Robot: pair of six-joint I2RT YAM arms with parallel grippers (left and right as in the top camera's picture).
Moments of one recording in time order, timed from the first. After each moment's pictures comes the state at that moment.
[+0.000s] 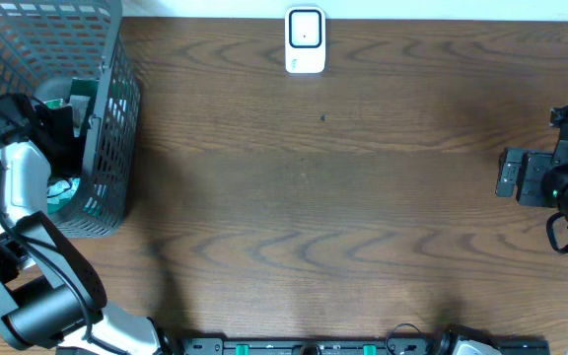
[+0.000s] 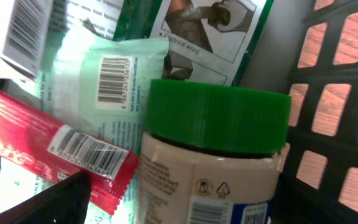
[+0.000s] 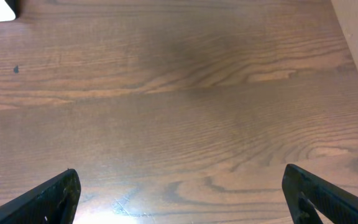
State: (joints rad) left arm 0.50 1.78 1.25 -0.71 0.23 0.22; right arm -0.27 1.11 1.41 -1.16 -0.03 -0.14
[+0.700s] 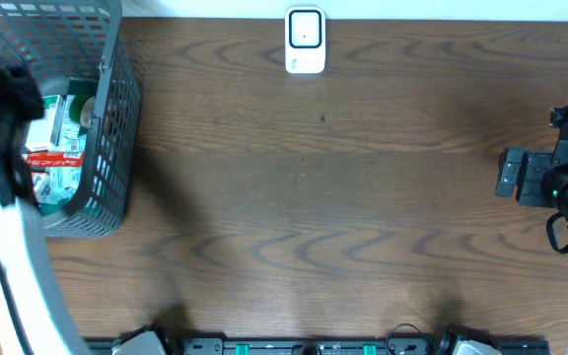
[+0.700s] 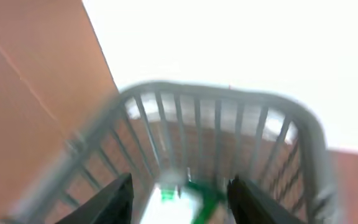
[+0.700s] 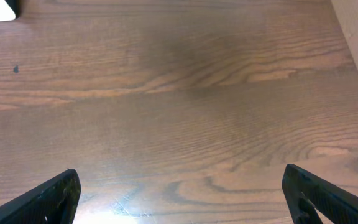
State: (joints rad) left arm 0.49 1.27 1.32 -0.32 0.18 0.14; right arm -0.27 1.11 1.41 -1.16 -0.03 -0.14
